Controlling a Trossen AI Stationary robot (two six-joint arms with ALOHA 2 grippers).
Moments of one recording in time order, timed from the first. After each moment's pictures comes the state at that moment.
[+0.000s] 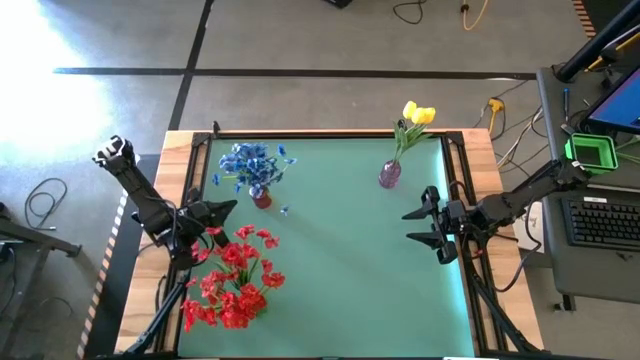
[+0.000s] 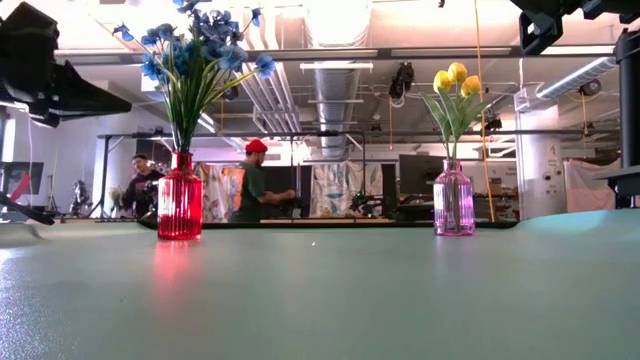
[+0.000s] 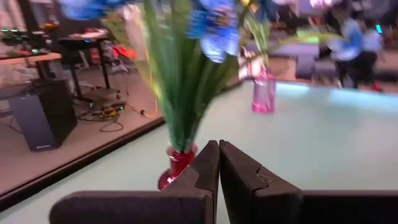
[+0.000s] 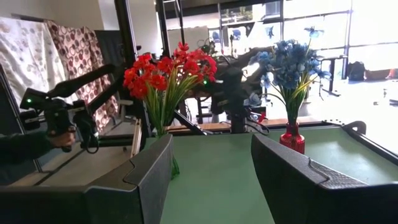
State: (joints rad) left arm -0.89 0.54 0.26 -0.70 -1.47 -0.98; right arm 0.43 0.51 0.30 0.33 0.31 0.08
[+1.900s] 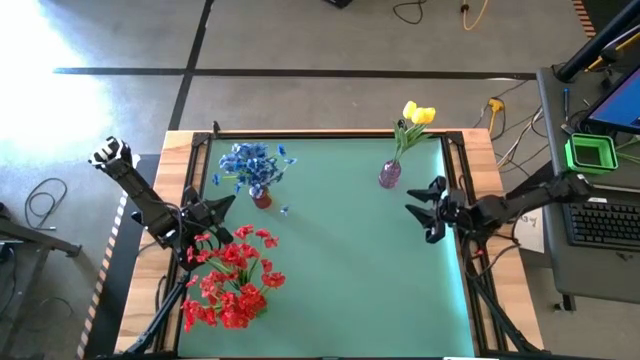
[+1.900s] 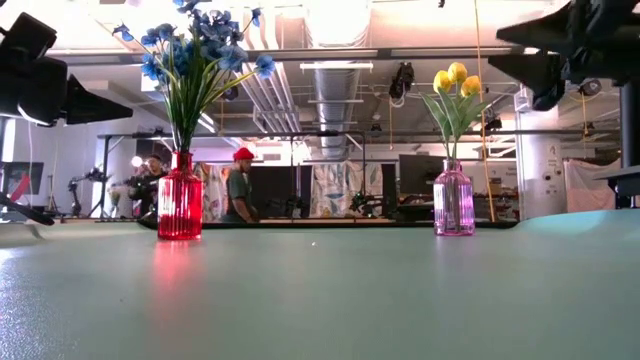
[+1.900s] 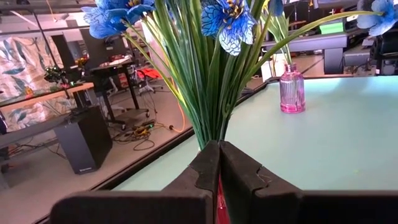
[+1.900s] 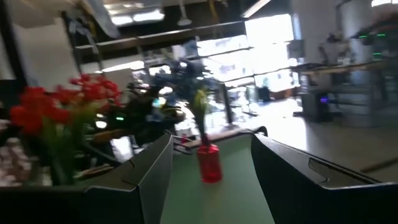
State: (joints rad) left arm -0.85 0.59 0.21 -0.70 -1.56 -0.92; right arm 0.29 0.38 0.01 0.64 0.54 0.06
